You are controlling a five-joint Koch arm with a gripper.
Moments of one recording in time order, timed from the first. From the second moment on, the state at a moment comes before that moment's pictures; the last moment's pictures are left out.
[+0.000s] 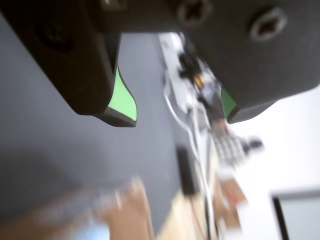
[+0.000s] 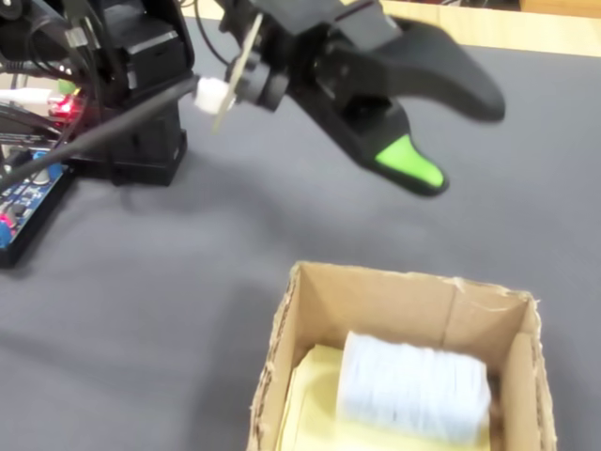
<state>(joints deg) 29.6 114.9 137.0 -0.4 92.5</state>
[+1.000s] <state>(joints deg) 8.3 130.6 176.5 -5.8 97.6</state>
